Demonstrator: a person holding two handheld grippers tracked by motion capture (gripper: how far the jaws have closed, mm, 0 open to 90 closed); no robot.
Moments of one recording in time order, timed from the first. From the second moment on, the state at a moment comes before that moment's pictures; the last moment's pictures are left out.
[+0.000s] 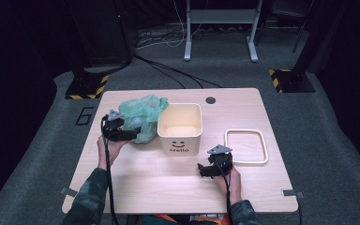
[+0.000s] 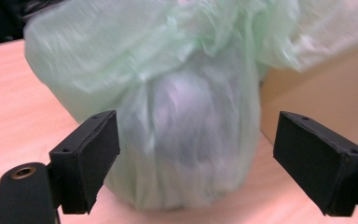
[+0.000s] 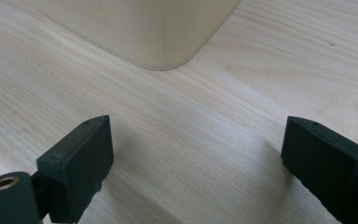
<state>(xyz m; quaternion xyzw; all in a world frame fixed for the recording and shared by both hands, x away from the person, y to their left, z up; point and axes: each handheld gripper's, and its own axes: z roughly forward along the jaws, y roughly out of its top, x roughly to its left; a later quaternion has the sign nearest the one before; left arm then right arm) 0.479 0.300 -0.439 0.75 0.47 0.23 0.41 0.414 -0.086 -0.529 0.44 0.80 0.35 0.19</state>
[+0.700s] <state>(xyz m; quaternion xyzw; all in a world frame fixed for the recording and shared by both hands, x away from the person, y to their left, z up) 0.487 0.283 -0.460 0.72 0.50 0.28 0.39 0.414 -0.086 -0.529 0.44 0.80 0.35 0.19</state>
